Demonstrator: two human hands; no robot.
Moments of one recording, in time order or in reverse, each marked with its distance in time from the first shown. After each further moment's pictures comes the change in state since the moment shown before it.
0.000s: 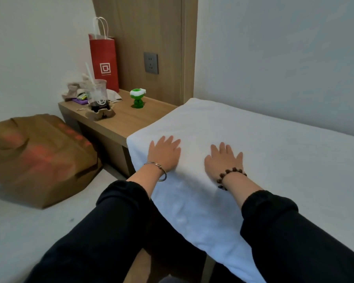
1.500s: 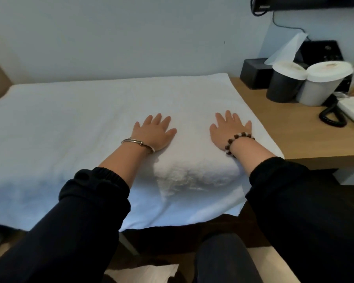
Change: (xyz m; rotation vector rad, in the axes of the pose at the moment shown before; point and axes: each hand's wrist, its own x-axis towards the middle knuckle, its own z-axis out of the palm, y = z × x) left_hand -0.086 0.364 0.016 0.017 -0.284 0.649; right_hand -0.198 0.350 -0.042 -0.010 0.052 0.690
